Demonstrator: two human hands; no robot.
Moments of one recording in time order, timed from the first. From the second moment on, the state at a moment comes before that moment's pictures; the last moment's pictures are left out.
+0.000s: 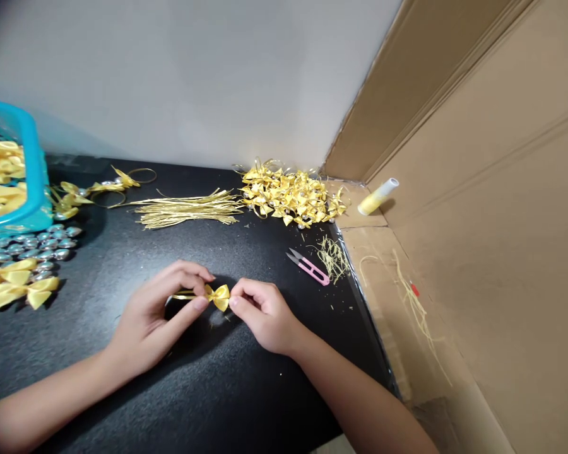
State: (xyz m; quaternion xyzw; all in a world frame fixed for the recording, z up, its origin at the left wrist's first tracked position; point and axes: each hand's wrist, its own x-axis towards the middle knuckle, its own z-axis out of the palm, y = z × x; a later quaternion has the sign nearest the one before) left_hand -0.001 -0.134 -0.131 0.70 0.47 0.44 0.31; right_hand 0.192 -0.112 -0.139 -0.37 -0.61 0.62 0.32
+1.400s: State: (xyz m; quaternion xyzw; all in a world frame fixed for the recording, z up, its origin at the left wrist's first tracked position) left_hand 0.004 -0.134 -0.132 0.52 0.46 0.43 0.58; right_hand 0.185 -0.112 -0.141 -0.32 -0.38 0.80 0.33
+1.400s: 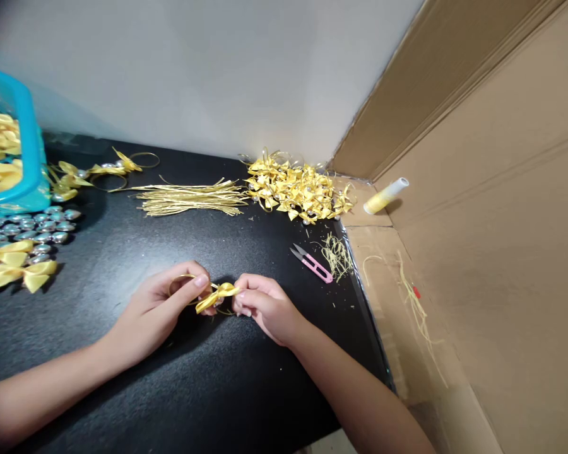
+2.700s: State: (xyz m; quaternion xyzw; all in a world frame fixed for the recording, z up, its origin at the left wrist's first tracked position) left_hand 0.013 -0.134 -0.114 0.45 0.47 0.46 0.61; right_hand 0.185 -0.114 -0.142 -0.31 -0.36 0.82 0.34
